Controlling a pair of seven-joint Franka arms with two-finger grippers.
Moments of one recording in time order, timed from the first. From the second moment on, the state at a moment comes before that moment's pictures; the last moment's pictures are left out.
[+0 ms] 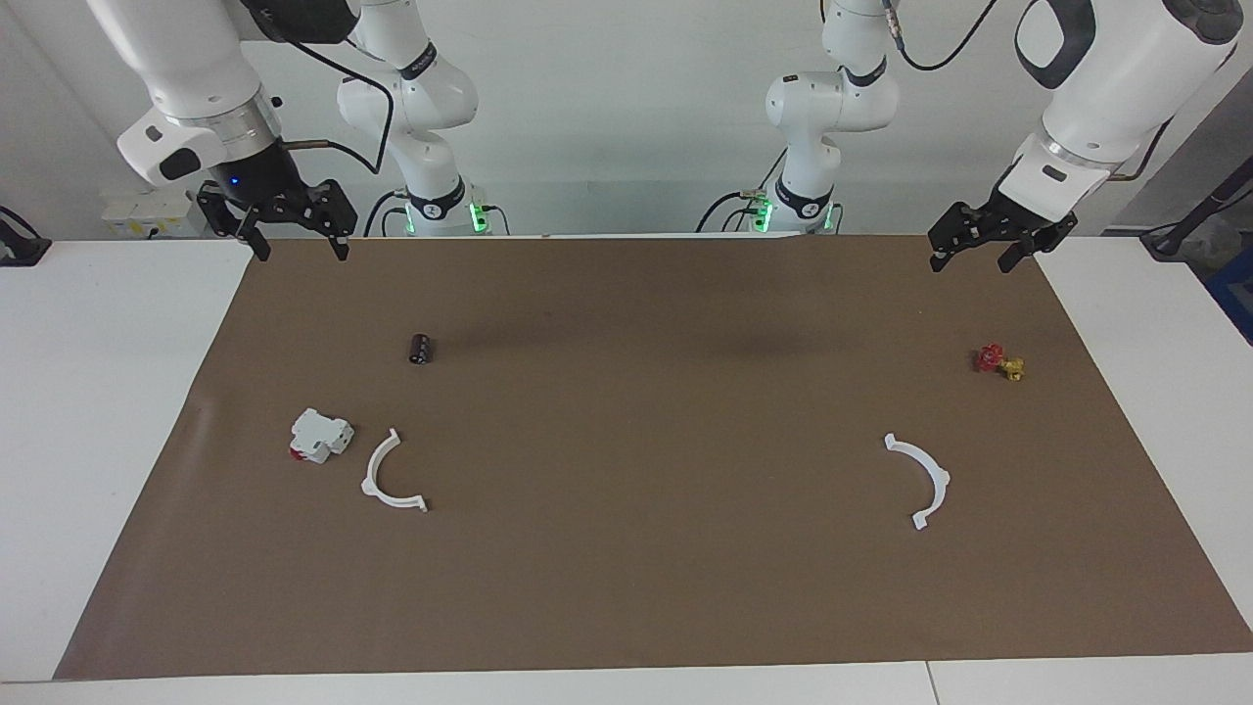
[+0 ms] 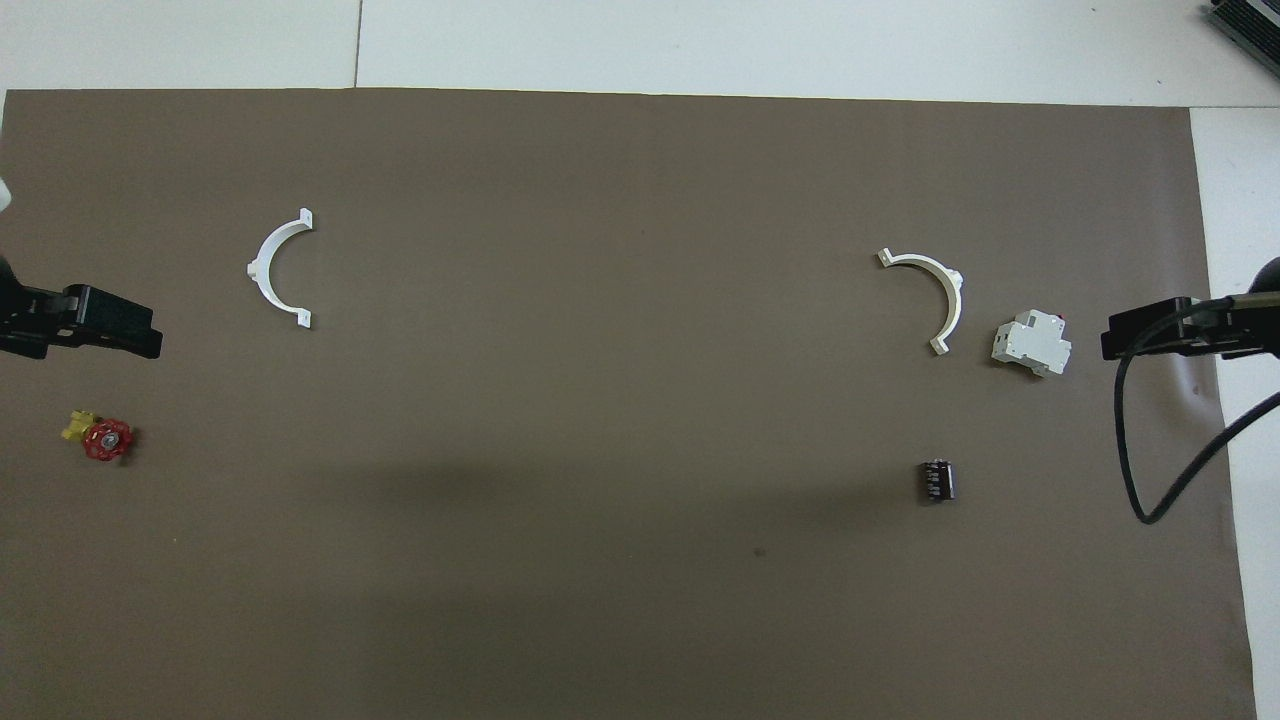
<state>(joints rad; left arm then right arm) -0.08 0.00 0.06 -1.59 -0.04 1.51 0.04 0.08 -0.06 -0.08 -1.62 -0.01 1.55 0.02</state>
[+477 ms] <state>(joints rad) -0.08 0.00 0.06 -1.59 -0.04 1.51 0.04 0.08 -0.06 -0.08 -1.62 -0.01 1.55 0.02</state>
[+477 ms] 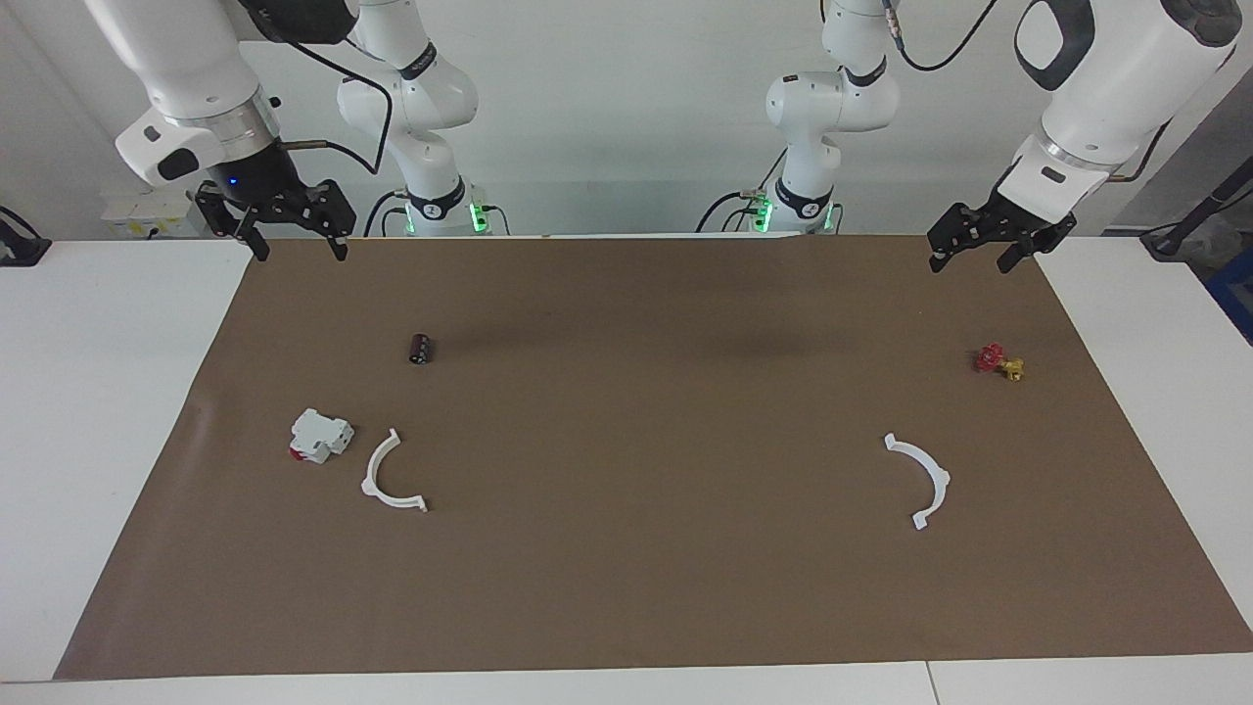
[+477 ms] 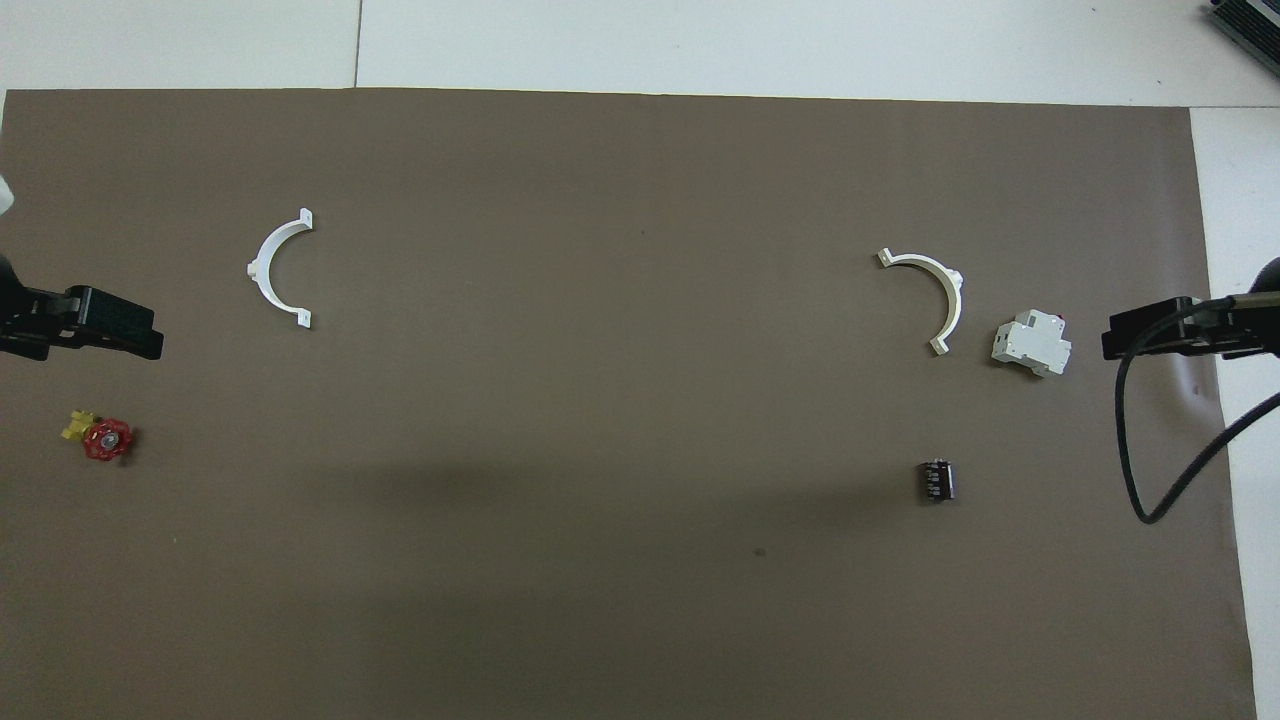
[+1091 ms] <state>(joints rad) -0.08 0.00 0.06 -1.59 -0.04 1.51 0.04 0.08 -0.06 -0.08 -1.62 -0.01 1.55 0.02</state>
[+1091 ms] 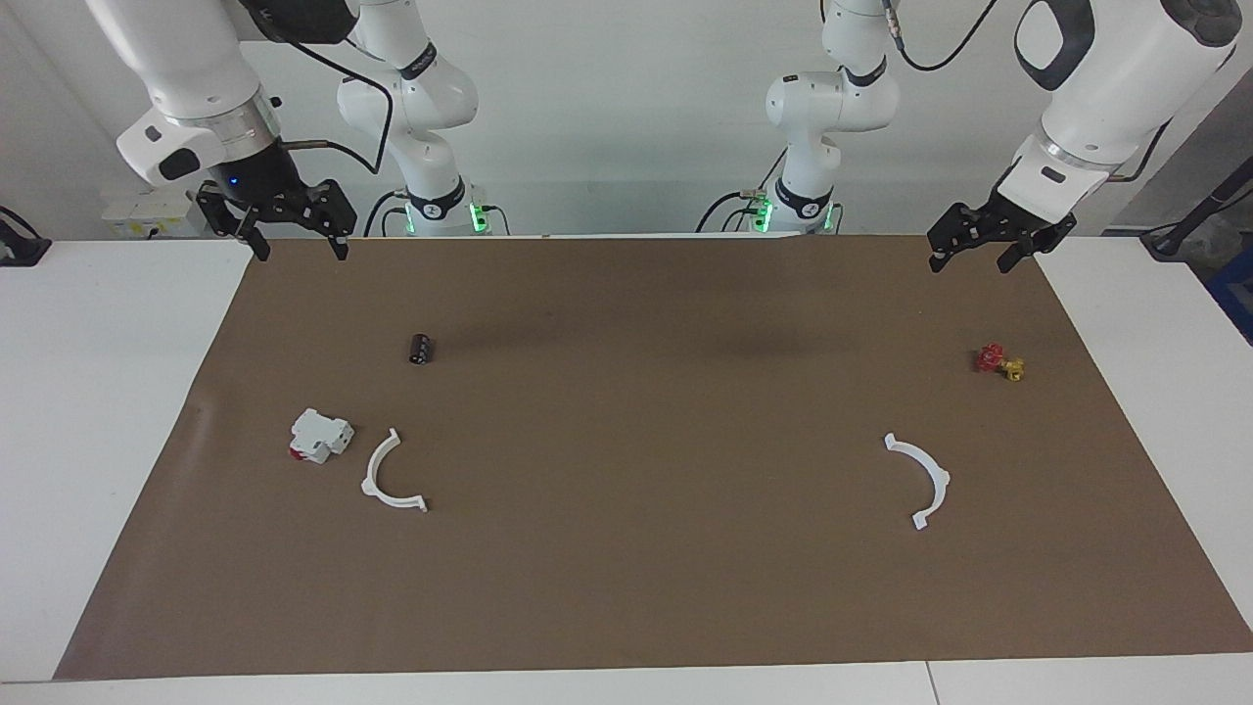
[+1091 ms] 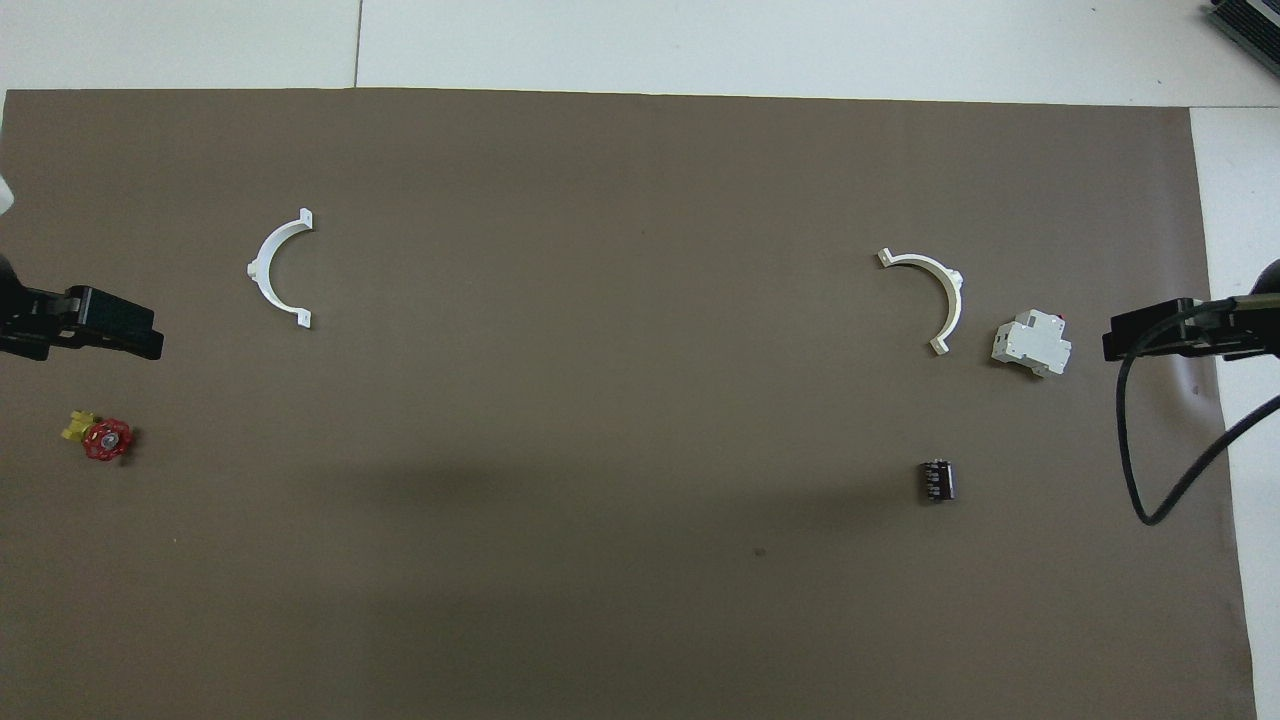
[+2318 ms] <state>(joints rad) -0.09 0.02 0.05 -1.65 -0.04 1.65 0.04 0.05 0.43 -0.09 -1.76 0.14 2.33 -0.77</state>
